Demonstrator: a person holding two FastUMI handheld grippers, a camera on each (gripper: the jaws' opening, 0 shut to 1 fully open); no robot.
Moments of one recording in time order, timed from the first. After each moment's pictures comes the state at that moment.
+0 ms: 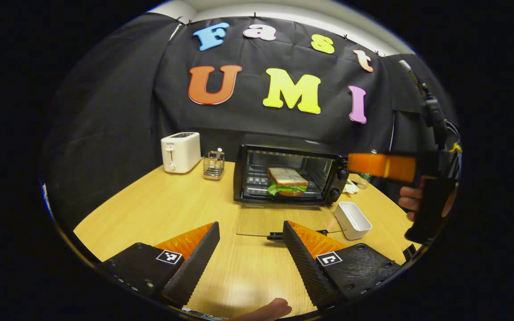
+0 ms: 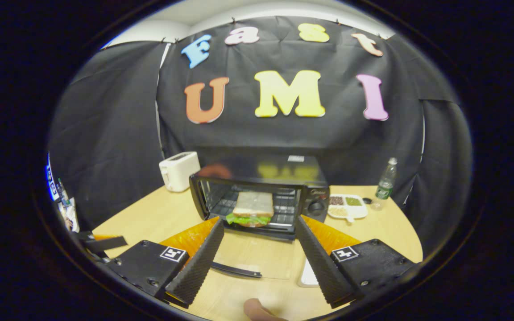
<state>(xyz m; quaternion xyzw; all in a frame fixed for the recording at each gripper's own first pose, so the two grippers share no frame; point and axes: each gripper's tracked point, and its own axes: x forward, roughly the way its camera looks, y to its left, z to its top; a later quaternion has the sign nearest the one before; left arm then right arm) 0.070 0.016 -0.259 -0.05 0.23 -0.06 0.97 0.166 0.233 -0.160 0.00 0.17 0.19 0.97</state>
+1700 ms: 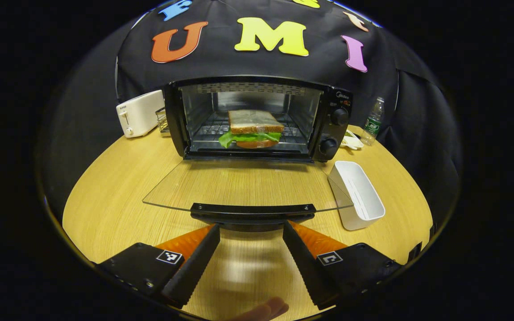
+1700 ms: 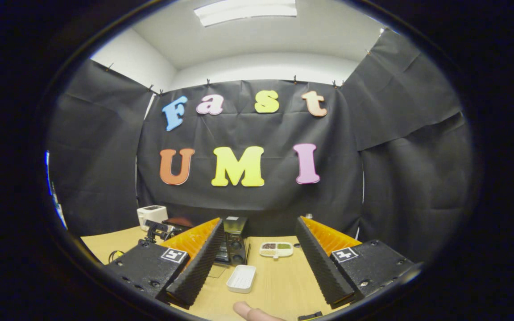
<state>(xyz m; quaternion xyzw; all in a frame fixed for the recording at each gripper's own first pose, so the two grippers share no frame) 0.113 -0.083 -0.345 -0.01 0.37 -0.06 0.93 0.065 0.053 -0.058 0.01 -0.02 0.09 1.00</state>
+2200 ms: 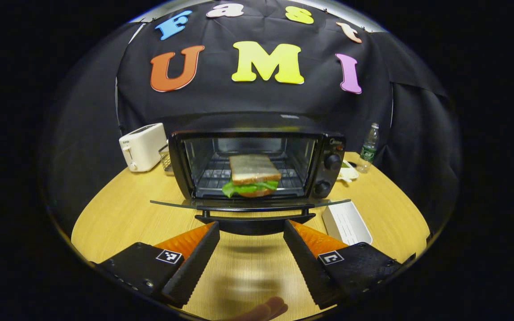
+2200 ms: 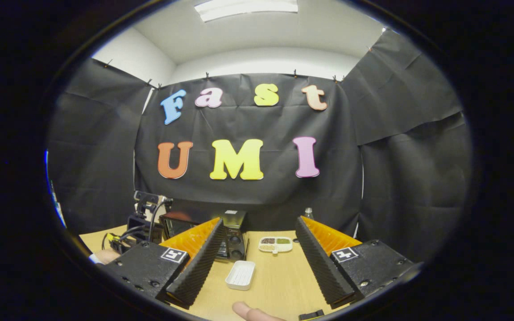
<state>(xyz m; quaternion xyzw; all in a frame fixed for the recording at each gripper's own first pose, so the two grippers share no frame) 0.167 -0.080 -0.269 0.00 0.27 -0.07 0.96 0.072 0.057 -0.072 0.00 0.00 0.08 1.00</state>
